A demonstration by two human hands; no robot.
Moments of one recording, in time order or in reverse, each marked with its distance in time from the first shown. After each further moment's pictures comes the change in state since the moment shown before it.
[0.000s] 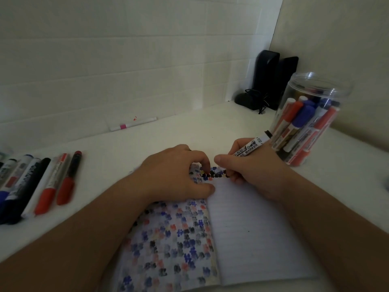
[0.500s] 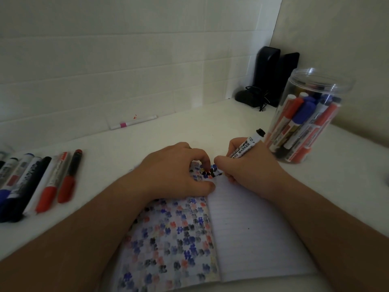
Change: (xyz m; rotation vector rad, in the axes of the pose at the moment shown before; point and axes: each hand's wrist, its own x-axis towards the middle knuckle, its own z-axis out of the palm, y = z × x) left_hand 0.000 0.000 0.000 0.009 -0.009 -0.002; right_hand 0.001 0.008 0.009 -0.236 0.088 -0.103
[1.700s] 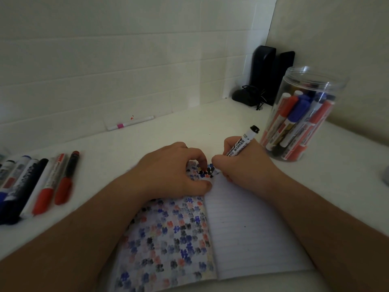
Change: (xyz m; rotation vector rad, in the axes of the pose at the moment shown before) left_hand -0.001 0.002 -0.001 0.002 -0.007 -0.010; right_hand 0.003 0.003 0.003 0.024 0.005 0.005
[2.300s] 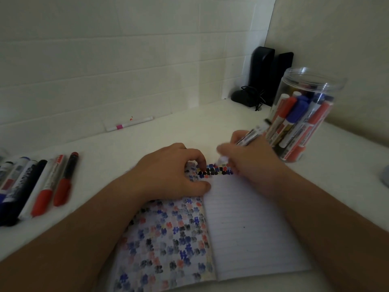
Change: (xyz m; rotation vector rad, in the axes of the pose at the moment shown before) left_hand -0.003 0.003 -0.003 -0.027 -0.013 -0.005; right_hand 0.002 -0.007 -0.012 0.226 0.000 0.093
